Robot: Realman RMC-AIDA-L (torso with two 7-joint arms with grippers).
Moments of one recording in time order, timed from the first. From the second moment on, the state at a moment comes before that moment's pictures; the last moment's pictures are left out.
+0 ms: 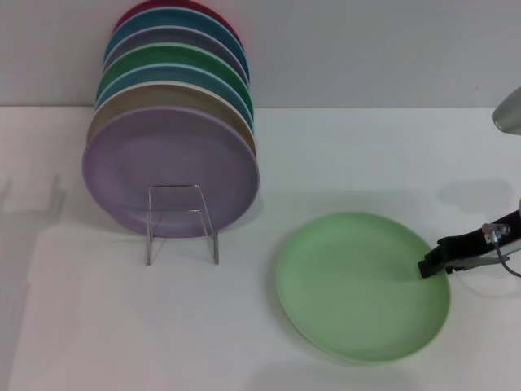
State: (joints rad) left arm -0.39 -2.07 -0.87 -0.21 2.12 1.50 -0.13; right arm 0.61 2.02 2.08 0.98 -2.53 1.44 -0.40
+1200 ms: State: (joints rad) left arm -0.38 -2.07 -0.88 -0.21 2.12 1.52 -0.13; right arm 0.62 2.02 2.06 0.97 -2.56 1.44 -0.42
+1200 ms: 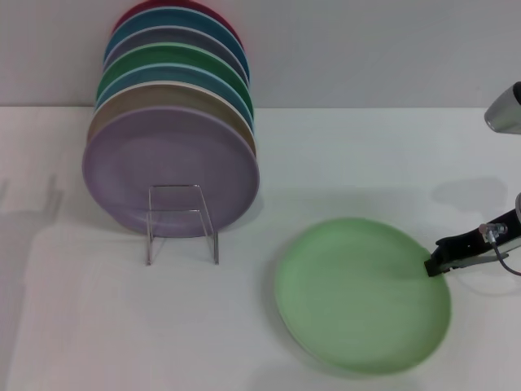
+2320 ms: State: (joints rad) left arm -0.37 -2.07 -0.88 -0.21 2.13 1.54 -0.14; right arm 0.53 2.04 2.08 1.35 -2.61 1.34 -0.49
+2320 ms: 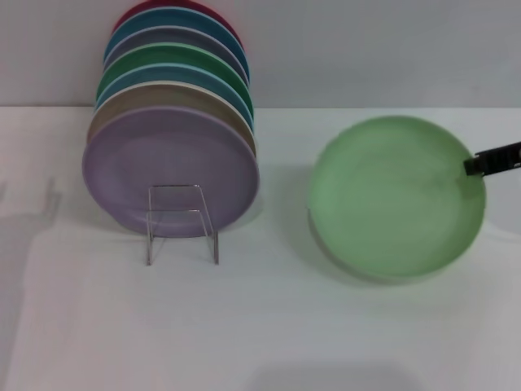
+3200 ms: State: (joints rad) left arm -0.38 -2.07 -0.87 -0.21 2.13 1.54 -0.14; right arm 0.44 2.08 1.90 1.37 -2.64 0.84 -0.61
